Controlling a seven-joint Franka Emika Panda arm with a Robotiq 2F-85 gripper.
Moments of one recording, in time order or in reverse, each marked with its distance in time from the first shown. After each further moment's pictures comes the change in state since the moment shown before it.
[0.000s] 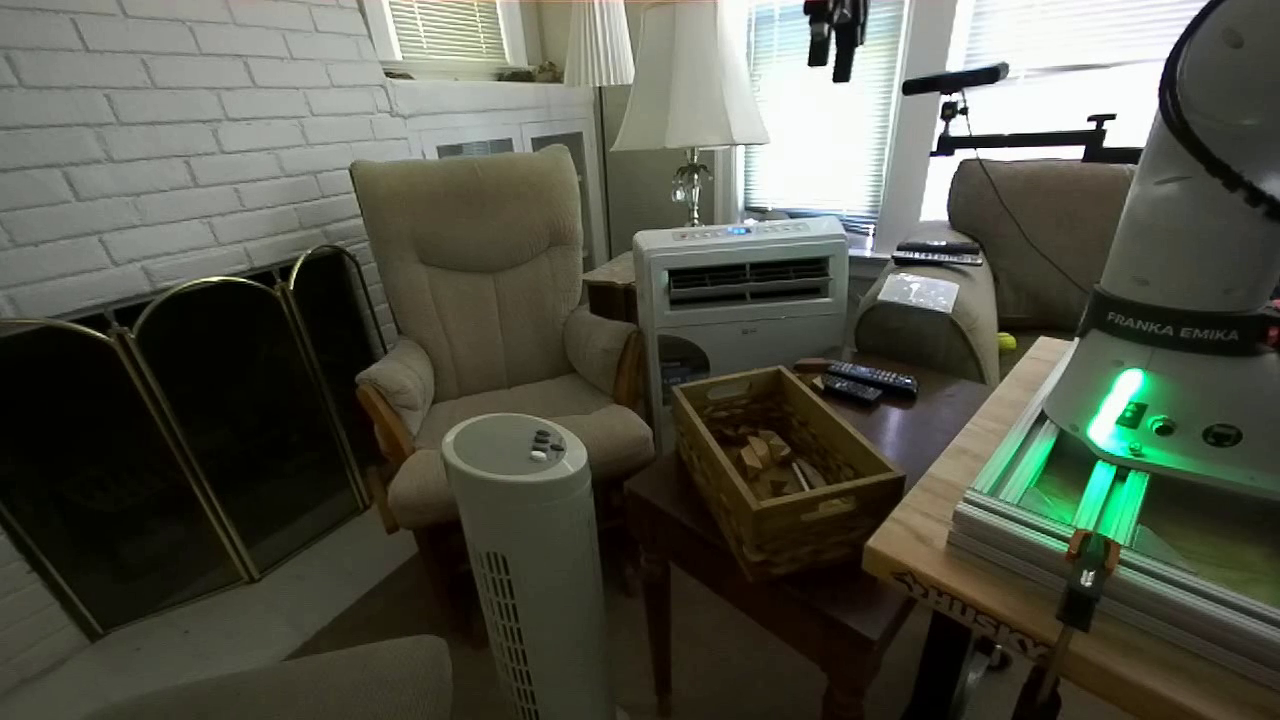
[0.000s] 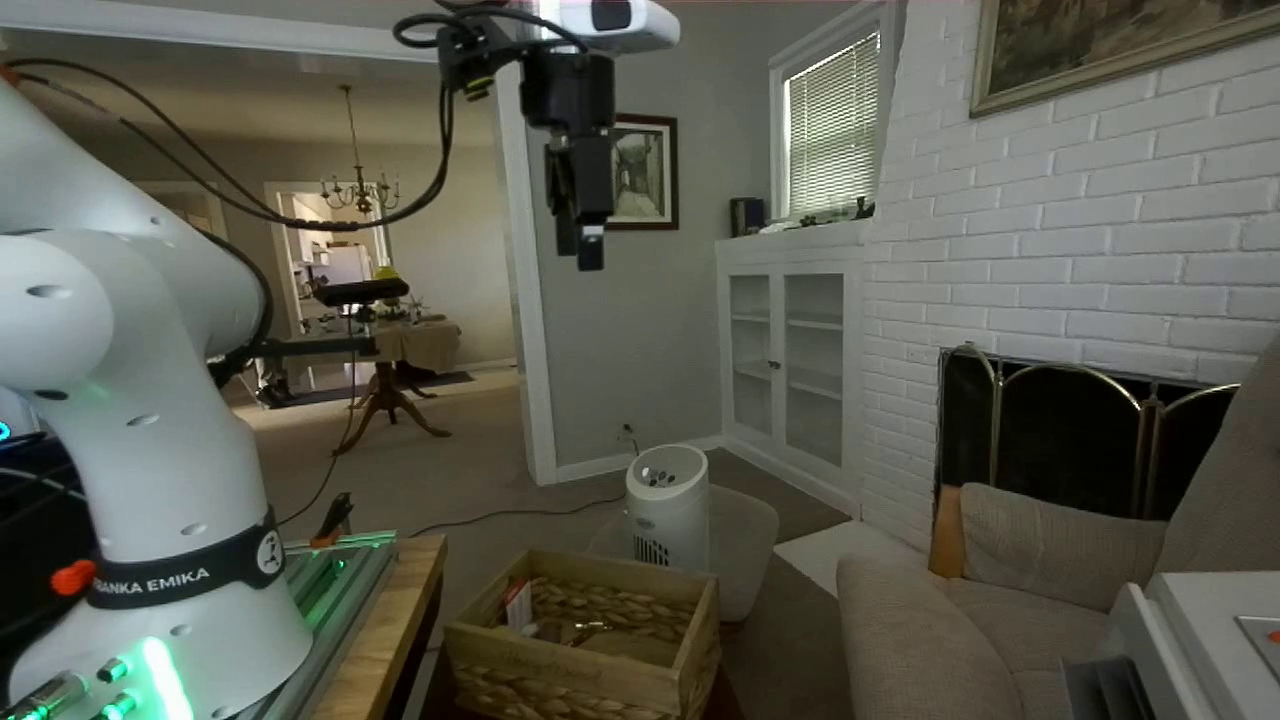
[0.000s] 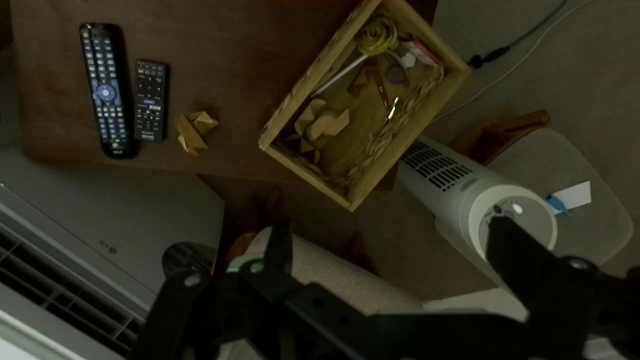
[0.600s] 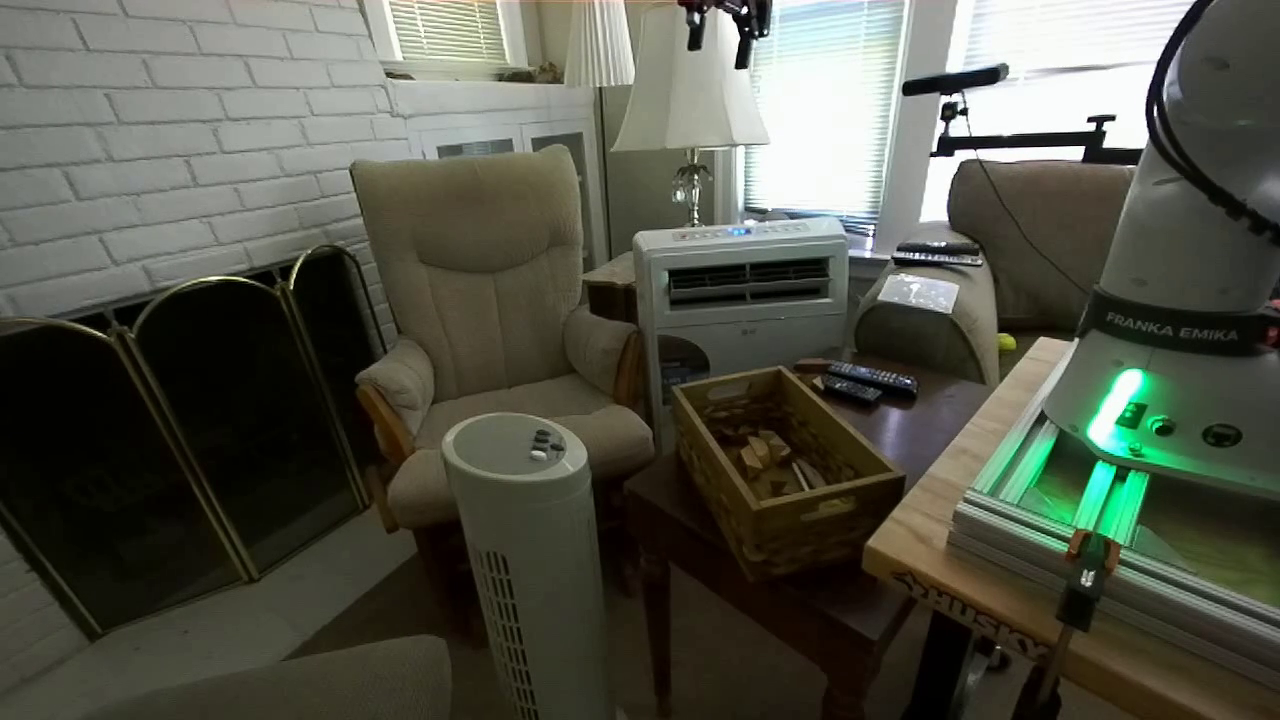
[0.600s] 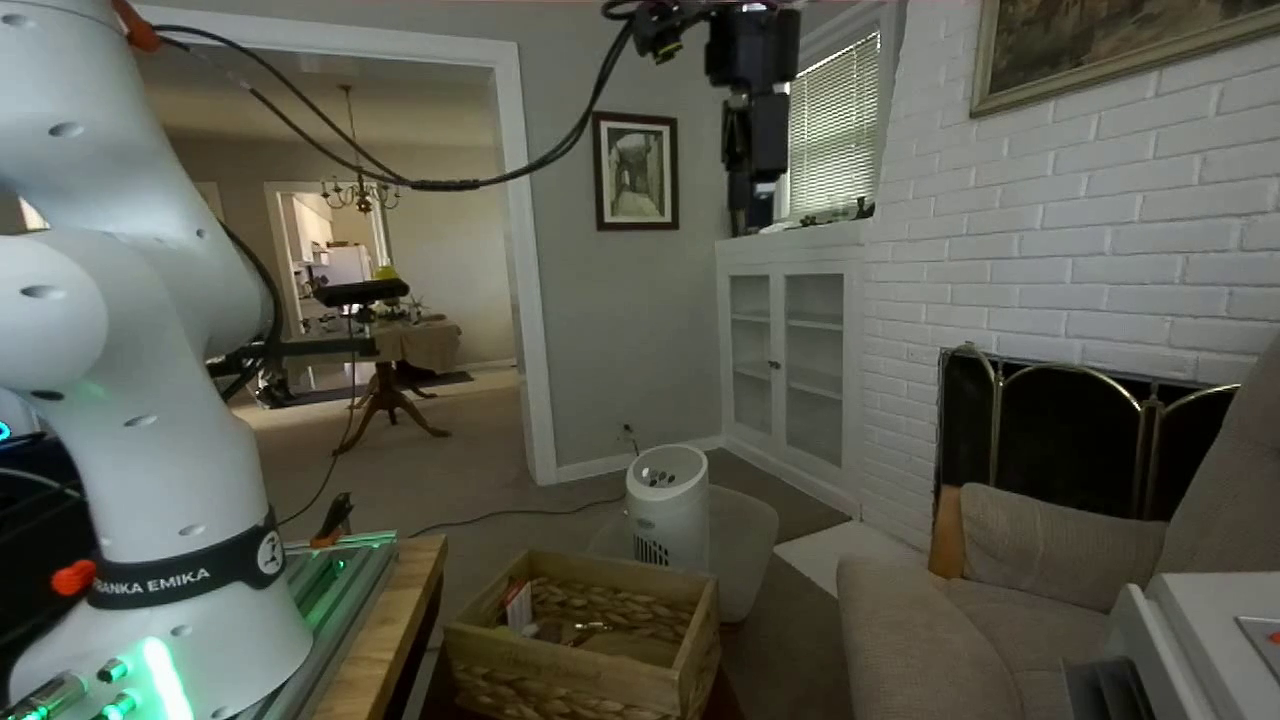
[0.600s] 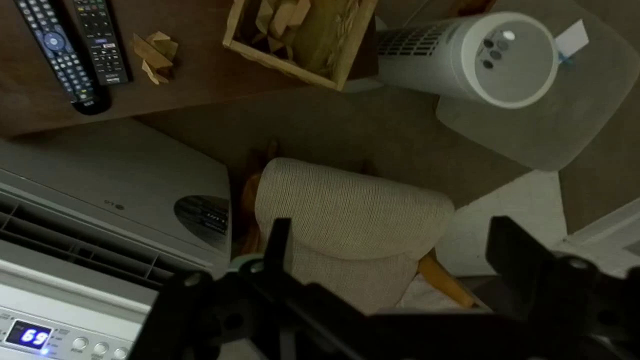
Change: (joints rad) arm -0.030 0.466 0.003 0.475 0.131 0.032 0.227
